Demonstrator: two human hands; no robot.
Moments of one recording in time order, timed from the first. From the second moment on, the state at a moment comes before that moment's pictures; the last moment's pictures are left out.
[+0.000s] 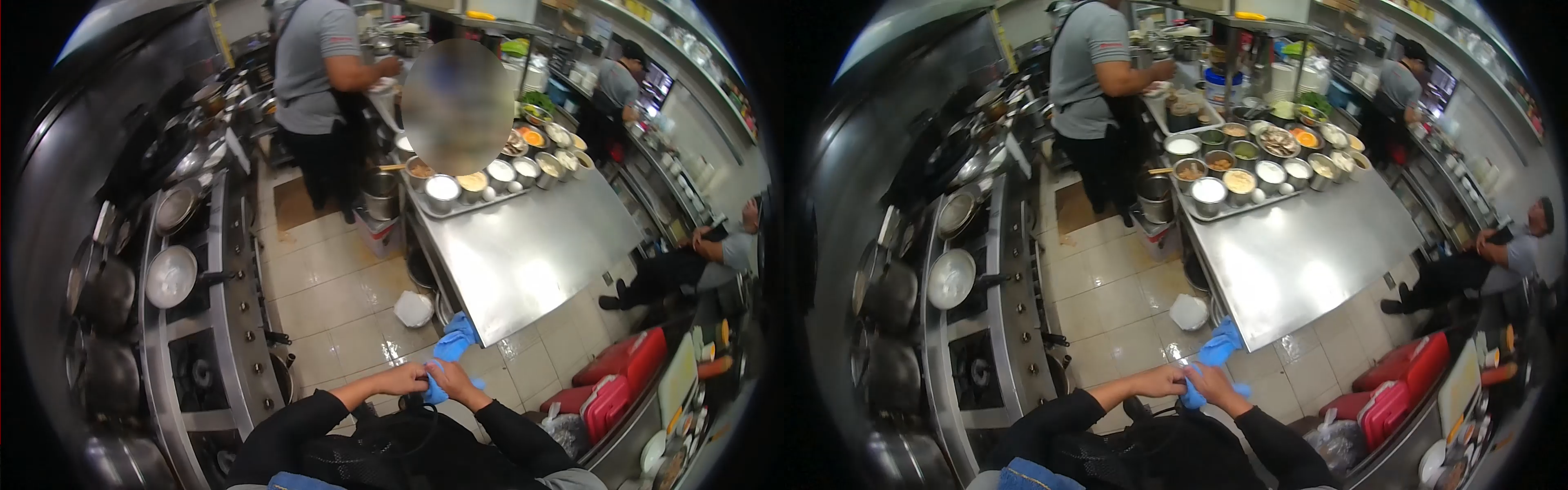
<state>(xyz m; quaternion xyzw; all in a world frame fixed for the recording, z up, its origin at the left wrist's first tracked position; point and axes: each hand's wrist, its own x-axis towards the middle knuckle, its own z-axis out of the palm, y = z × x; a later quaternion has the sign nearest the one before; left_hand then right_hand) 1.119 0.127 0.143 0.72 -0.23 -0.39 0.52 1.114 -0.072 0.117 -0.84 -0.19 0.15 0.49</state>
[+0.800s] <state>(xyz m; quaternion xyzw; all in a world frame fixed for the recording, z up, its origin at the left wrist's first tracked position) 0.579 0.187 -0.025 0.52 0.77 0.18 0.33 1.144 0.174 -0.024 -0.66 -0.66 0.36 0.03</state>
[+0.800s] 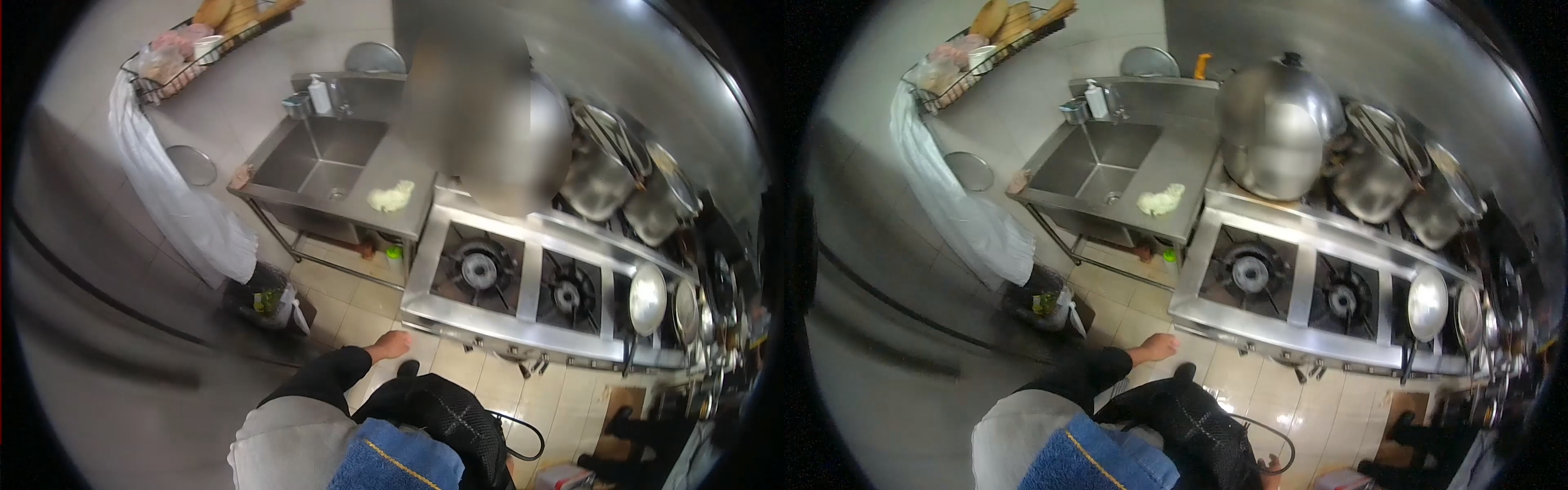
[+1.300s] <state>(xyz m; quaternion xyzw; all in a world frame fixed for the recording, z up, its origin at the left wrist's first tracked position) 0.431 0.187 0.056 0.30 0.87 0.30 0.26 0.883 0.430 0.078 -0.50 -0.76 0.31 0.29</state>
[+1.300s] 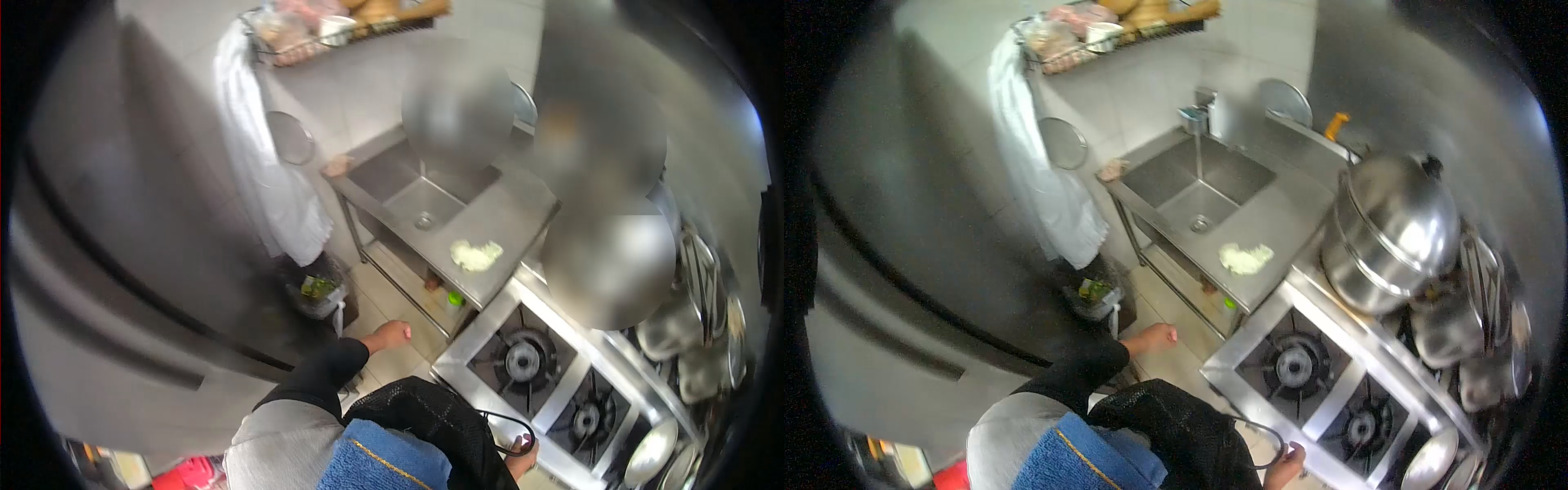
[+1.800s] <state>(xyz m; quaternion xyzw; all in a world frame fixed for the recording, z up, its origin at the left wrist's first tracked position) 0.330 0.123 0.087 0.15 0.91 0.39 0.07 0.743 0.506 0.171 -0.32 -0.76 0.47 0.31</state>
